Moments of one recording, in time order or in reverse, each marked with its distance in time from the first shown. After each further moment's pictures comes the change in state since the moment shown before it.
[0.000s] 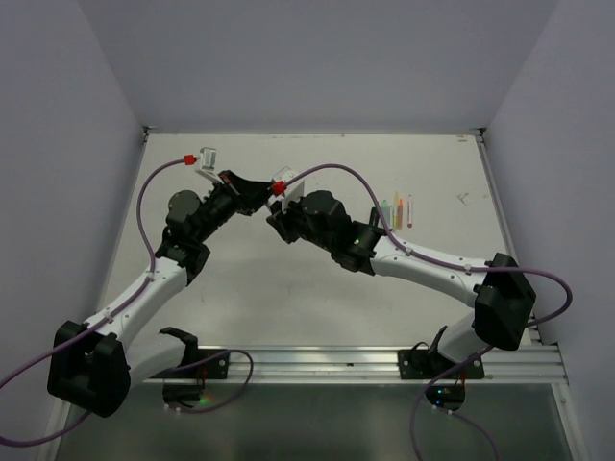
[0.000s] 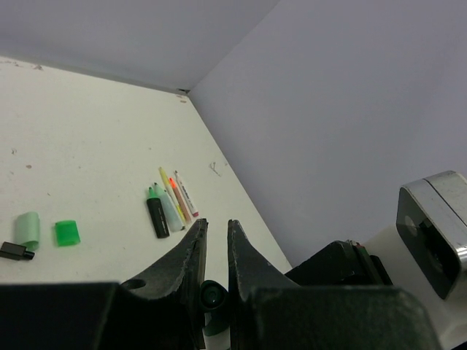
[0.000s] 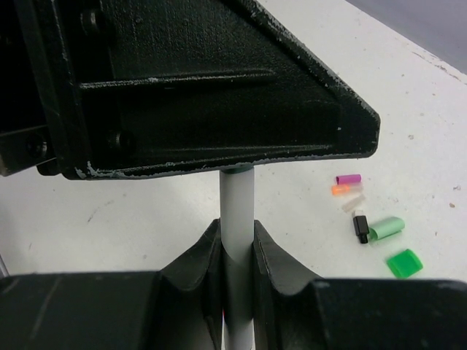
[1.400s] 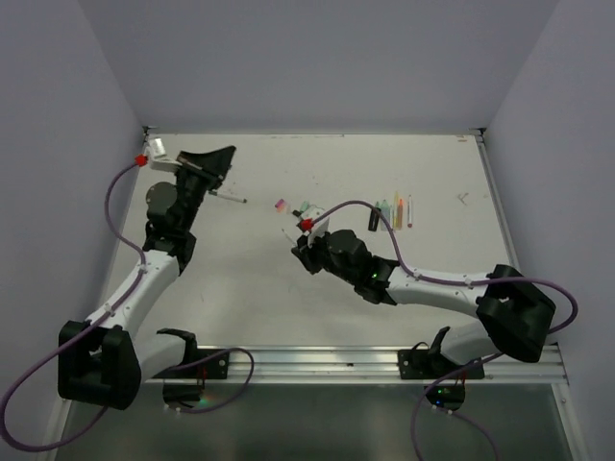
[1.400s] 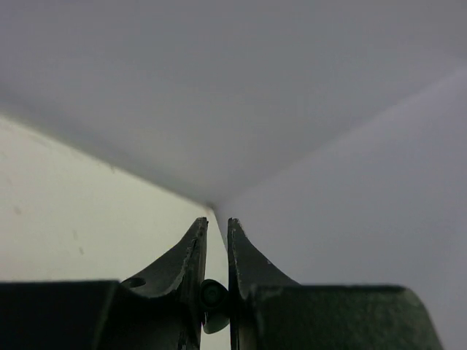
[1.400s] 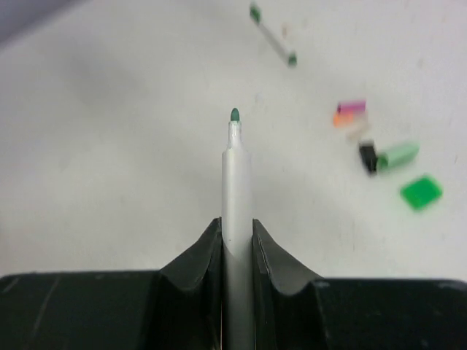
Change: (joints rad) left arm 0.092 0.043 0.028 0.048 -0.174 -0.194; right arm 0.002 -0.125 -0.399 0.364 0.022 0.040
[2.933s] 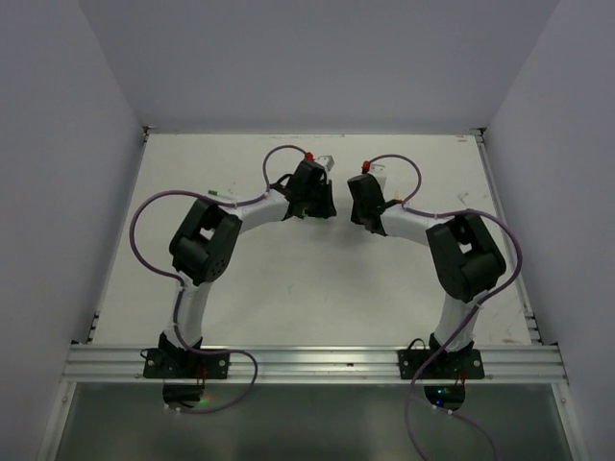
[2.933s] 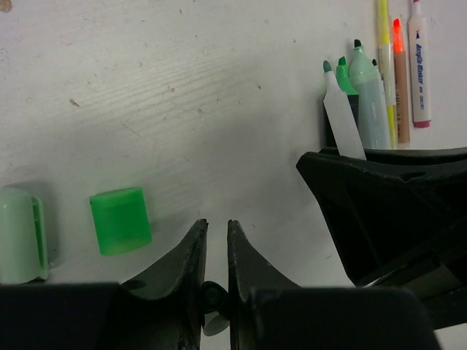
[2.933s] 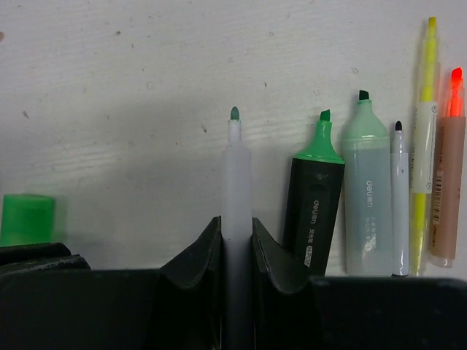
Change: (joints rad) left arm -0.386 0.977 0.803 -0.719 -0.076 0.532; right arm -0.502 0.433 0.307 -0.506 0.266 0.371
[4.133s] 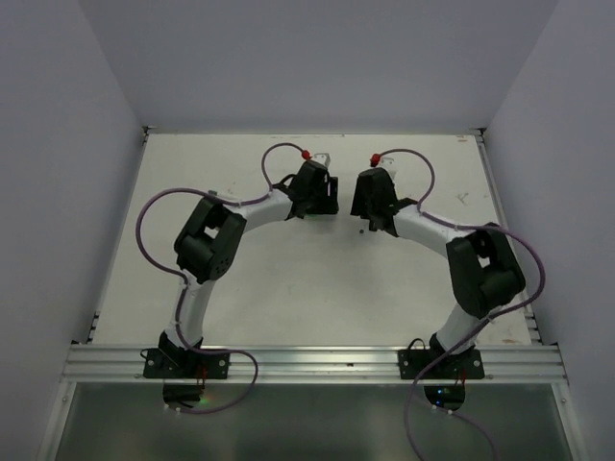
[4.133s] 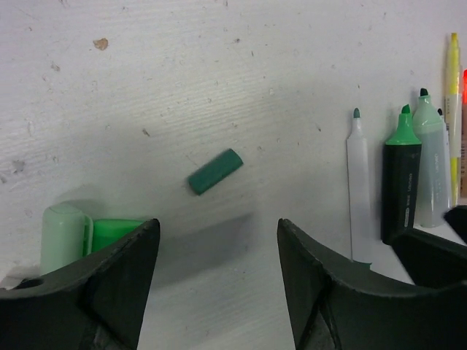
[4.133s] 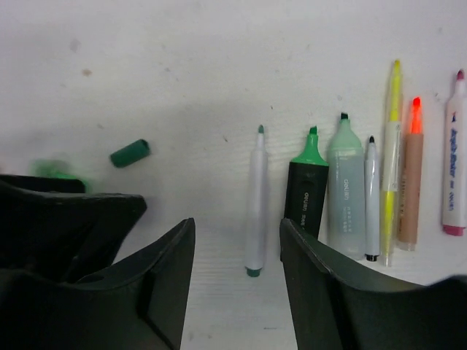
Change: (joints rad) left arm -0.010 0.055 0.040 0.010 -0.186 0.003; right arm -0.035 -0.086 -0.023 -0.017 -0.063 -0.008
